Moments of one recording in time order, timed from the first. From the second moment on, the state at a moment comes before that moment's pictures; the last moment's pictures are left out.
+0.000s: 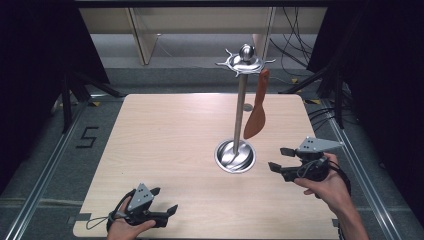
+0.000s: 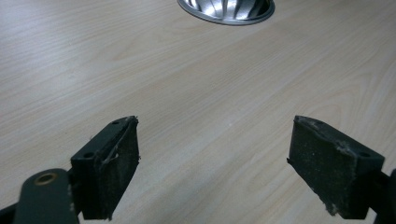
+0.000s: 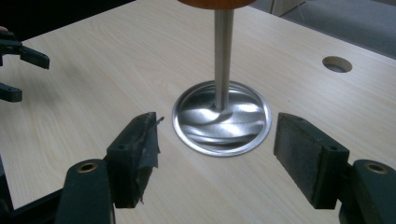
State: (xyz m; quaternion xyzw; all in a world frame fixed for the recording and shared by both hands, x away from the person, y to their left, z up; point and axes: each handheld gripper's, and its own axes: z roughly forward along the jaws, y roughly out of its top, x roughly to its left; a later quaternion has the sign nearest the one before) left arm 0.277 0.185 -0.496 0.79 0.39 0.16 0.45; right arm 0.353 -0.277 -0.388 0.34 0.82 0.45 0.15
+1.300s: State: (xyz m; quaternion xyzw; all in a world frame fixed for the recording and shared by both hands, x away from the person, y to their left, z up) left arm 0.276 0.184 -0.497 0.79 0.39 0.16 0.45; right arm 0.331 -0.268 -0.443 0.36 0.83 0.42 0.09
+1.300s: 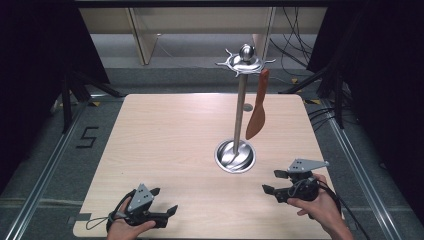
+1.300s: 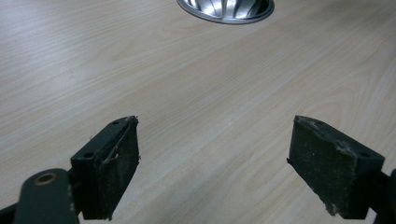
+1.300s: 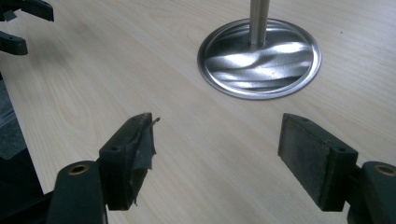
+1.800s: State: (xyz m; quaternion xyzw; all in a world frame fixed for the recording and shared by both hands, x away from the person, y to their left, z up) left arm 0.277 0.184 -0.496 0.80 0.38 0.16 0.44; right arm 0.318 -0.277 -0.456 0.38 0.82 0.41 0.08
